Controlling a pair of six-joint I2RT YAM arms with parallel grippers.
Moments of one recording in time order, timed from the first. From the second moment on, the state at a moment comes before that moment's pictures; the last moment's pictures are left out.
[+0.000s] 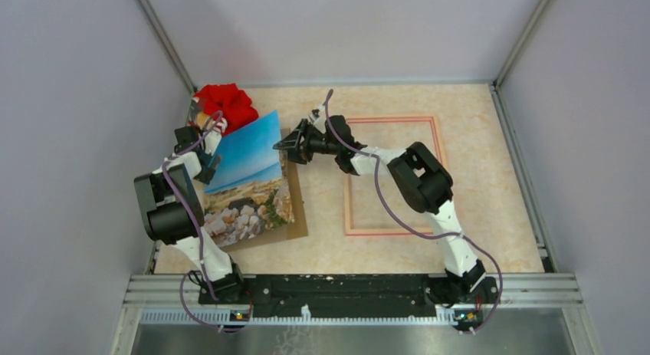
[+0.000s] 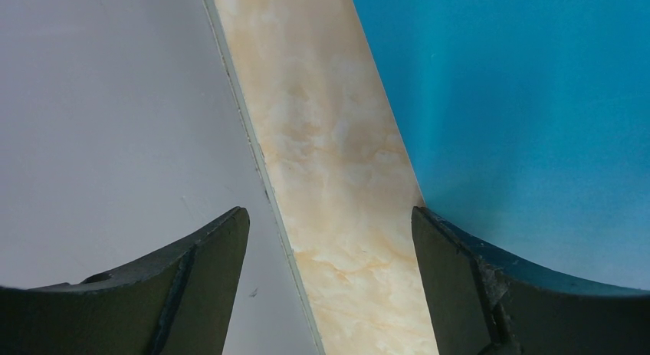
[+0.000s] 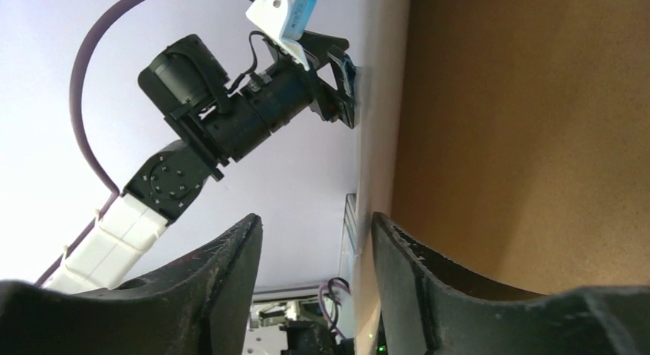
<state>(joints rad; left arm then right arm) 0.32 1.75 1.00 -0.18 -0.19 0.72 0.73 2.31 1.55 0.64 -0.60 1.39</state>
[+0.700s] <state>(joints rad) 0.32 1.75 1.00 -0.18 -0.19 0.74 0.71 2.31 1.52 0.71 -0.59 1.46</state>
